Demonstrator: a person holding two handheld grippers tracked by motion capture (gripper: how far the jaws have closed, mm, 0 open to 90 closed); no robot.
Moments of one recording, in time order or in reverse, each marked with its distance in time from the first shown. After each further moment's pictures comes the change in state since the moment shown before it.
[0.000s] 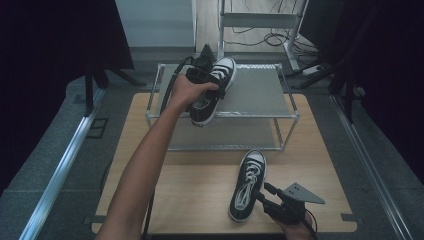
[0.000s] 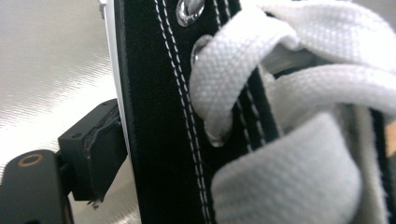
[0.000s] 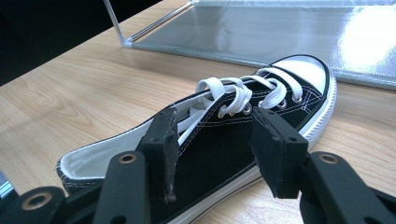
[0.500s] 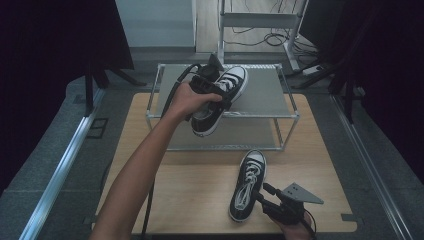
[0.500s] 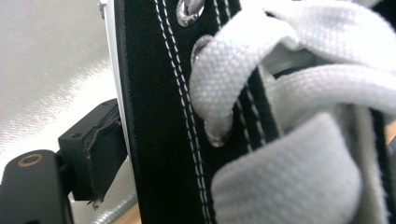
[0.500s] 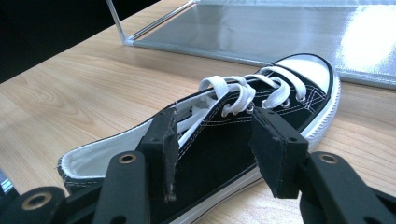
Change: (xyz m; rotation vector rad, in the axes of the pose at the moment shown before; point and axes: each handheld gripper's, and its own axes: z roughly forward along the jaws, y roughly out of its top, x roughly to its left) left arm -0.026 -0.024 -0.008 0.016 -0.083 0.173; right arm 0.001 -0.001 0.002 0.008 0.000 -0.004
